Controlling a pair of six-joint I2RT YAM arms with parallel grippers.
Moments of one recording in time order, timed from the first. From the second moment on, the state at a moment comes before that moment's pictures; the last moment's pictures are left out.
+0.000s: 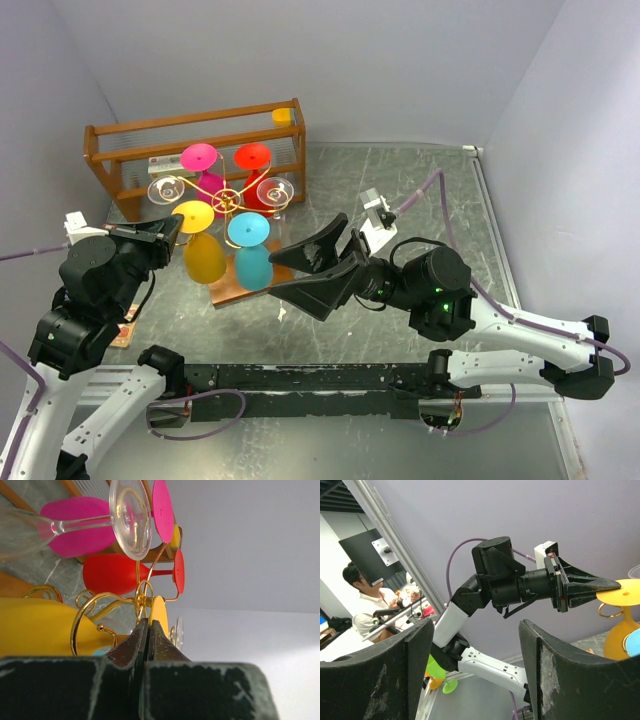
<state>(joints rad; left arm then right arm) -0.40 0.57 1.06 -0.70 -0.32 -1.43 1.30 0.97 1.04 0.40 -0.12 0.56</state>
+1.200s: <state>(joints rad) -0.40 0.54 1.04 -0.72 -0.46 -1.44 1.30 0.95 0.99 0.43 -0.12 0.61</state>
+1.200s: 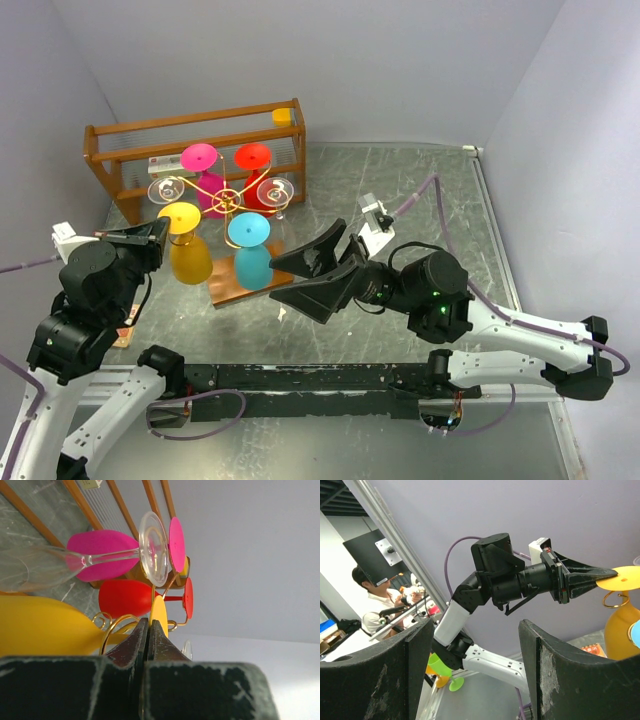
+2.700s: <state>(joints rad) -0.40 0.46 1.07 -0.85 -0.31 -1.38 1.30 0.95 0.98 0.44 -0.12 0.61</state>
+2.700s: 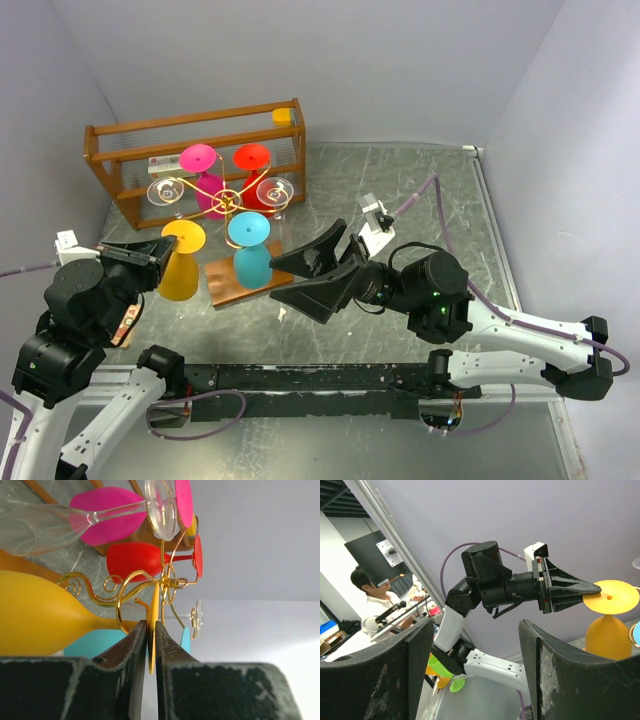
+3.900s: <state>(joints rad) -0.40 0.56 1.36 -1.19 -0.18 -1.03 1.30 0.88 0.97 0.11 0.12 0.69</state>
